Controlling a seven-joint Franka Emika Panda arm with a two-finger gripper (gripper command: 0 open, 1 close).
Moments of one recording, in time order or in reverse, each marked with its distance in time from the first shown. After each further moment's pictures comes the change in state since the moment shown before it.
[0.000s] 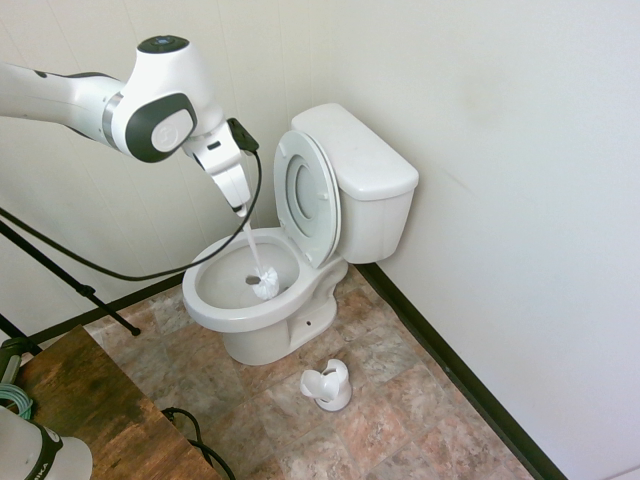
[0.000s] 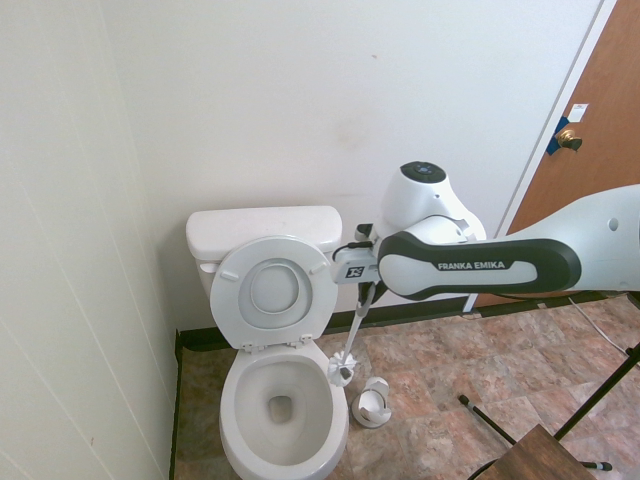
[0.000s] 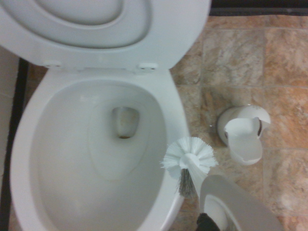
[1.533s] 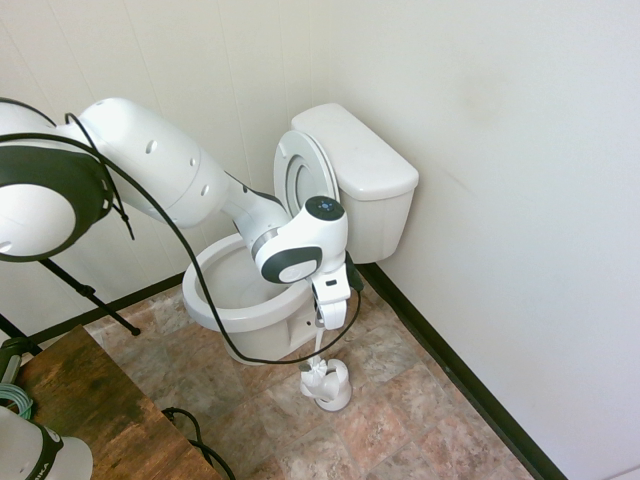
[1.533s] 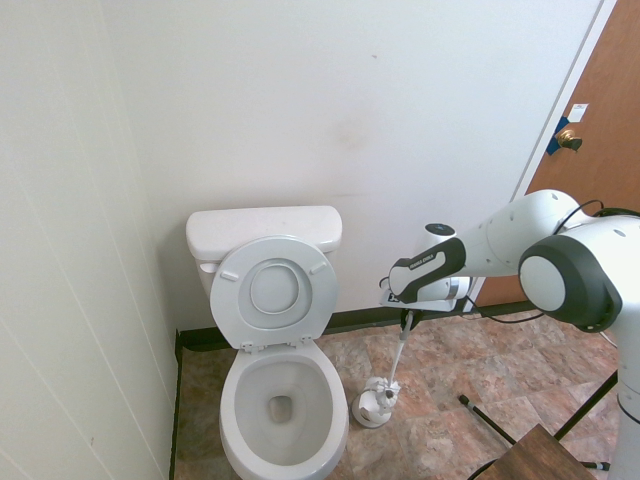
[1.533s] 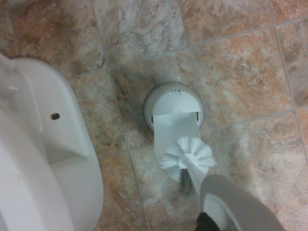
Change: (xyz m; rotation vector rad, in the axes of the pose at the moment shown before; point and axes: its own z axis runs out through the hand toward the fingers) arm 0.176 0.059 0.265 -0.163 -0.088 0.258
